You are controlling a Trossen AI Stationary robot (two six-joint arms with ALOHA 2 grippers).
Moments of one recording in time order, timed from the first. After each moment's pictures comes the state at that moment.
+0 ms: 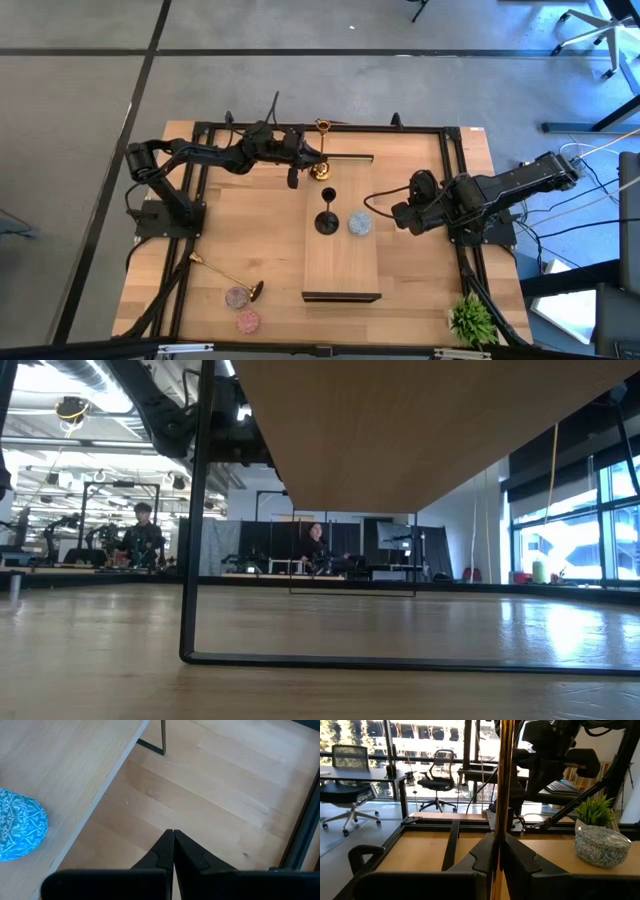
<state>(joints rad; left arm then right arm) 0.50 1.62 0.75 0.89 0.55 -0.07 0.37 1.24 1.19 -1.38 0.52 1.40</state>
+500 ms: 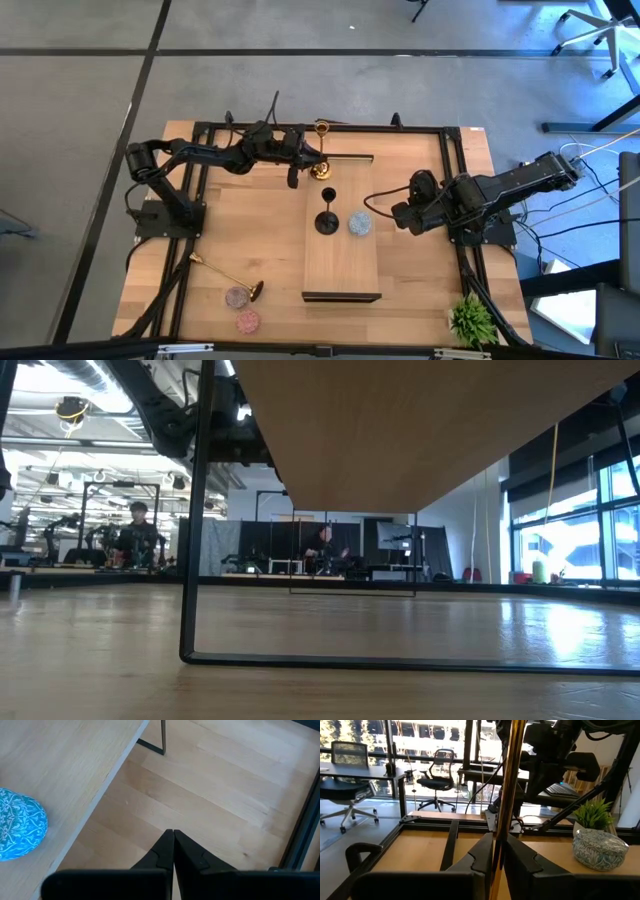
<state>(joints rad) 0.50 1.62 0.75 0.89 0.55 -0.09 0.37 1.24 1.19 -1.38 0.52 1.40</state>
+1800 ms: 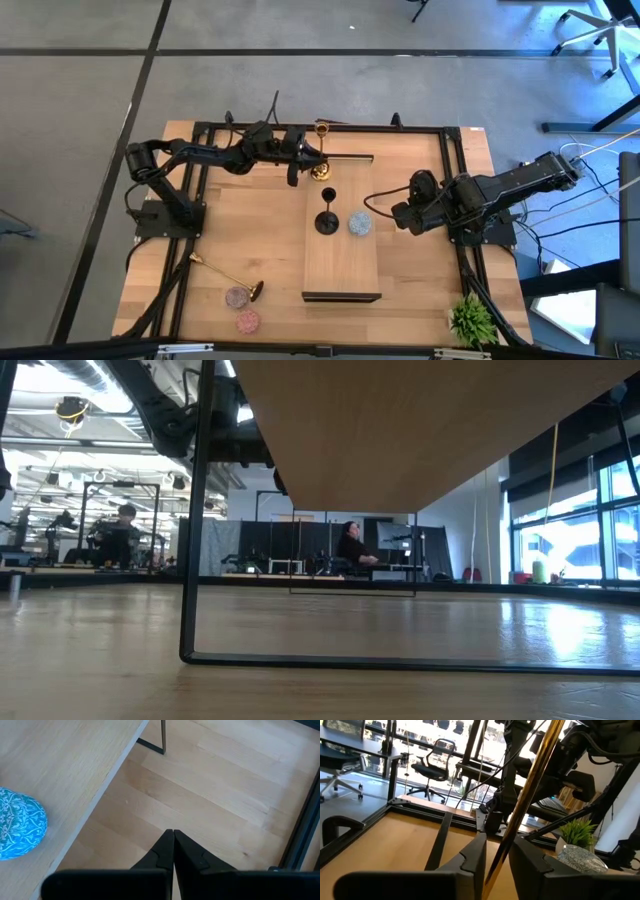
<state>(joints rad) 0.50 1.61 0.75 0.89 0.55 -0.30 0.37 1.24 1.19 -1.38 0.52 1.40</state>
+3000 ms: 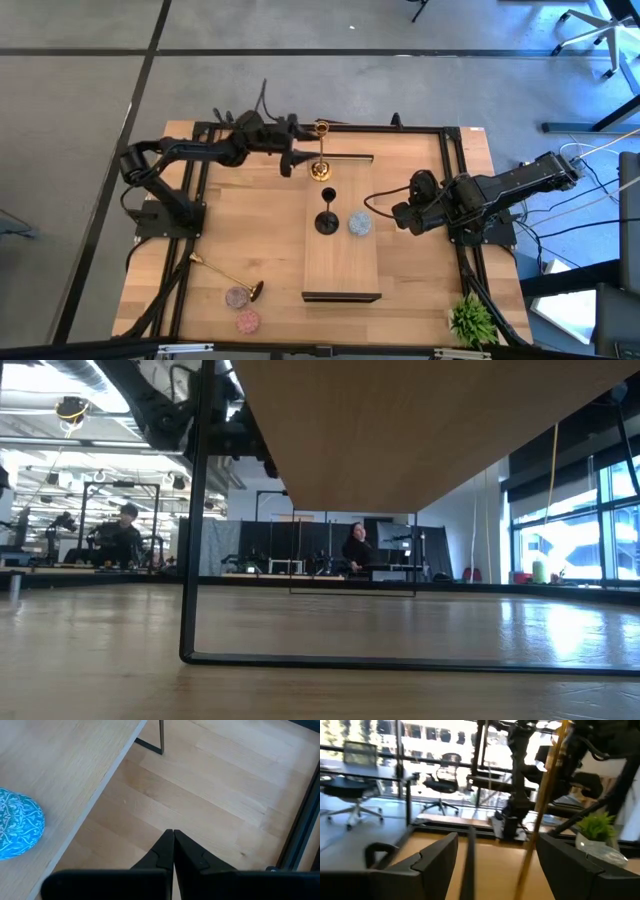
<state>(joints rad) 0.61 1.54 0.75 0.84 0.61 -0.15 0.37 1.24 1.19 -1.39 0.52 1.40</state>
